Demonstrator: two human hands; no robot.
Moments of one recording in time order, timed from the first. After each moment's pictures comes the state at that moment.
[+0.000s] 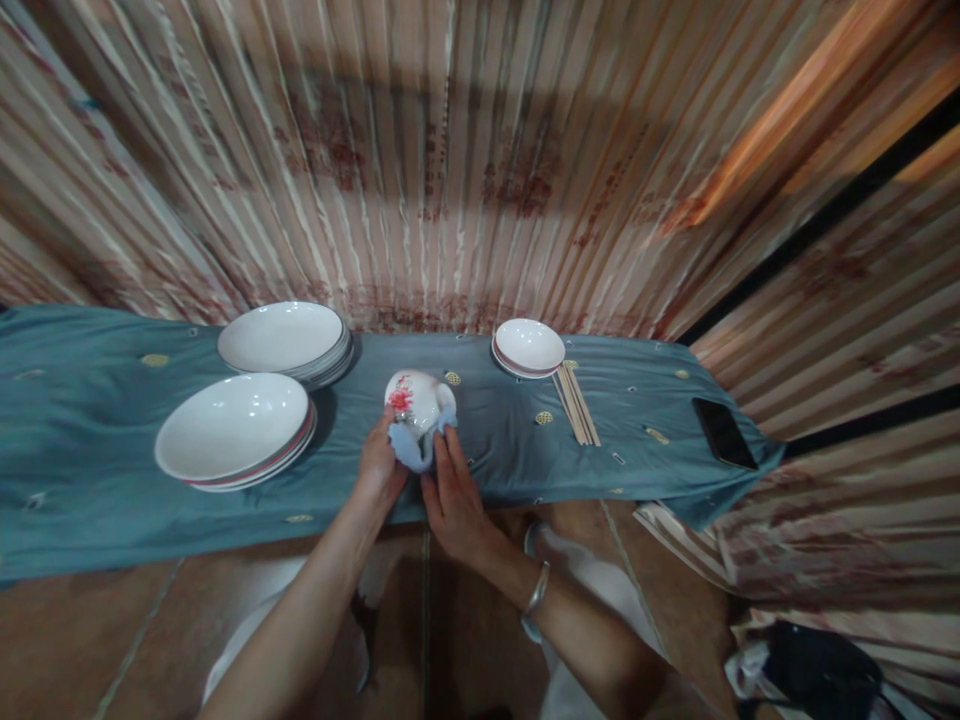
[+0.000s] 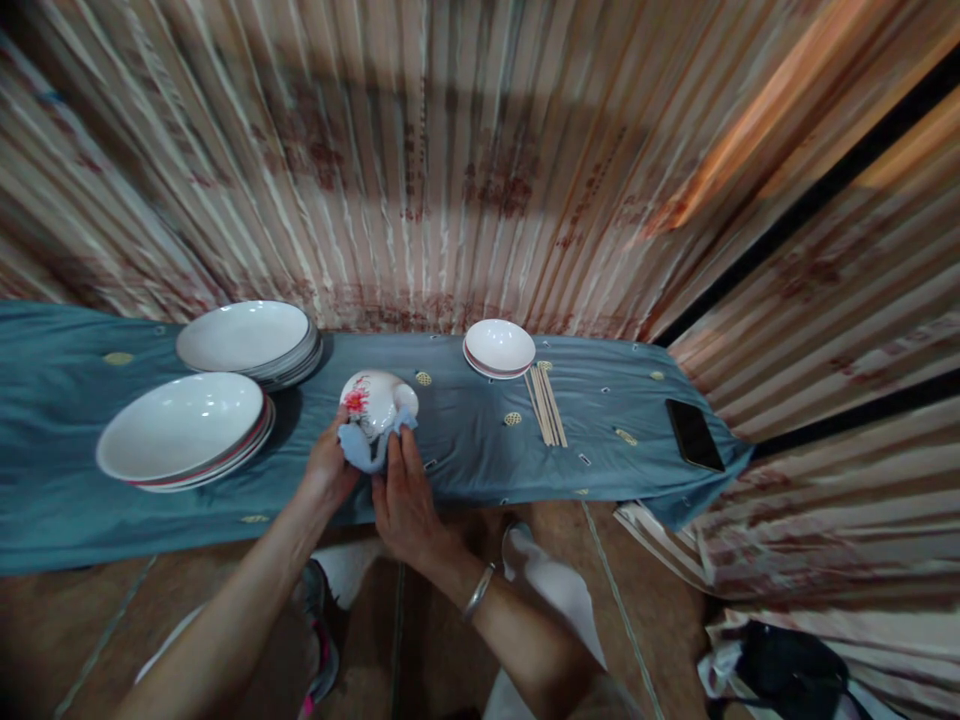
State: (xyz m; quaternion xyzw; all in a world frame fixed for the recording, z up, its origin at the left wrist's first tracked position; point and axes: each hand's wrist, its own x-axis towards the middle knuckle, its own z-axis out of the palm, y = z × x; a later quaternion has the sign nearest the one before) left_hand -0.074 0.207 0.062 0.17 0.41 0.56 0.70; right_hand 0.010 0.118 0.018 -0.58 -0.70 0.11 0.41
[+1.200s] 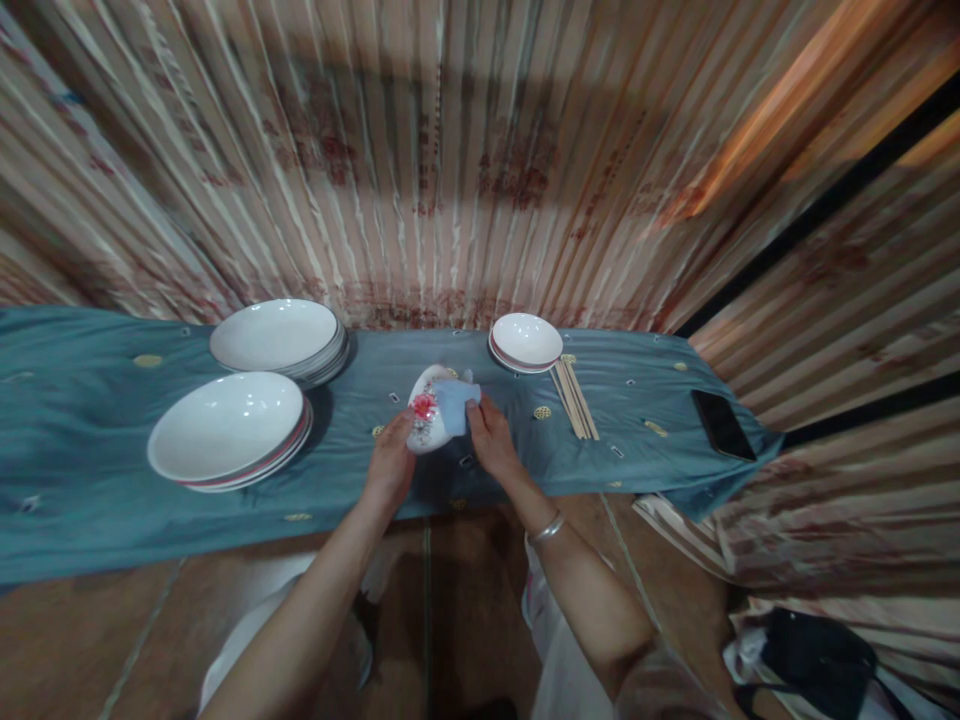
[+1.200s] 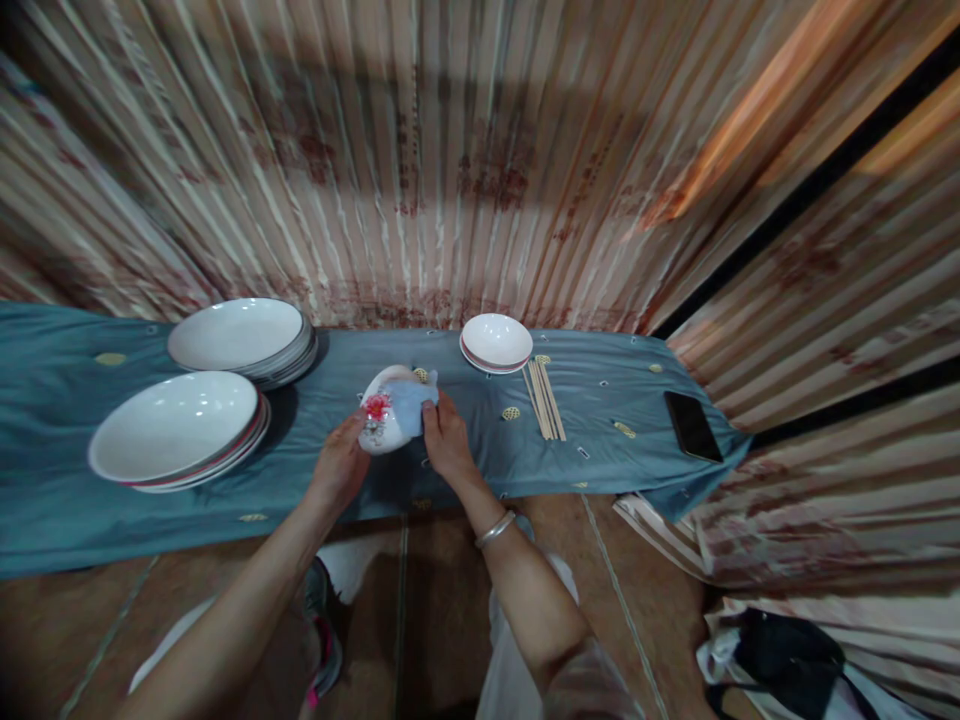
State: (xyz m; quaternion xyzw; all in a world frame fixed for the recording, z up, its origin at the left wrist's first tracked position) left_hand -0.064 0.196 0.057 0.30 0.34 0.56 0.70; right_hand 0.073 0.179 0.038 -0.64 -0.54 0.23 0.50
